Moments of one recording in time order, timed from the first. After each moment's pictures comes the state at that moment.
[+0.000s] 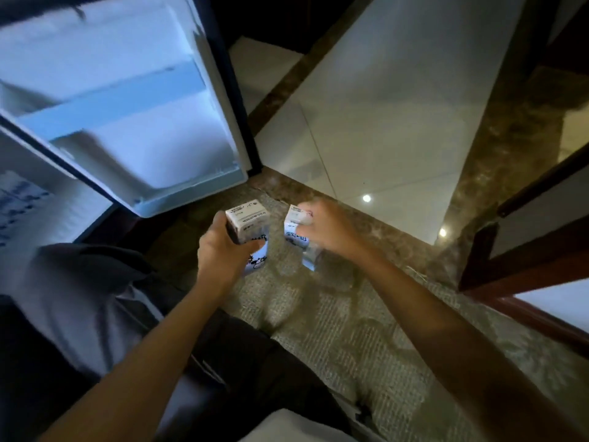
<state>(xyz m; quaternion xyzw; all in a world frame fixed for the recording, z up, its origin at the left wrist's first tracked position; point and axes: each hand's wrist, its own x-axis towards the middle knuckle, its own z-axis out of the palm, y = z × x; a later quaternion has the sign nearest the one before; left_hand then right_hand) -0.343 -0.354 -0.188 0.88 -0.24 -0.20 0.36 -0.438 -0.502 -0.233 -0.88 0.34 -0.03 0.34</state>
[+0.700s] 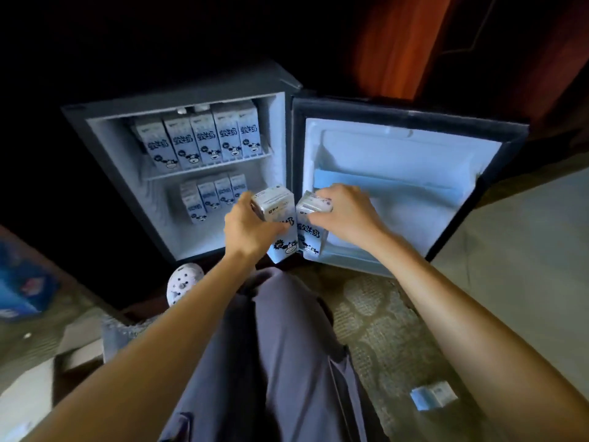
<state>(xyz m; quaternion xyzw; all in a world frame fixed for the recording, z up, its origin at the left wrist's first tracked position) -0.140 -0.196 -0.089 0.85 -0.03 -0.03 0.53 -0.170 -0.350 -0.073 -0.96 0.04 -0.07 0.26</state>
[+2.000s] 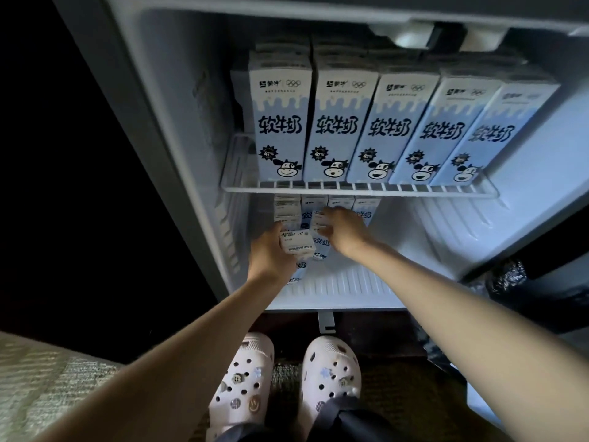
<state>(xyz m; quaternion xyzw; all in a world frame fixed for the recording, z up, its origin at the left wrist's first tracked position) 0.146 -0.071 -0.286 0.87 0.13 -0.06 0.47 0.211 -0.200 -0.299 -0.98 -0.08 0.10 0.18</state>
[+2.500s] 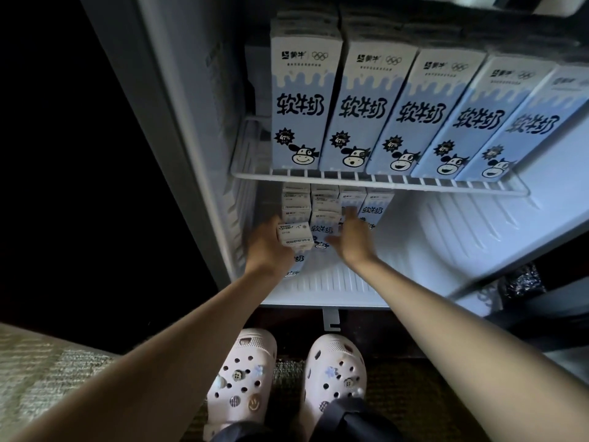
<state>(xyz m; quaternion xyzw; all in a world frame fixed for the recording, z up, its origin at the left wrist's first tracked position) 0.152 -0.060 -0.295 0.86 0.15 -0.05 0.48 0.206 -0.197 -0.340 -0.95 0.02 0.05 0.31</state>
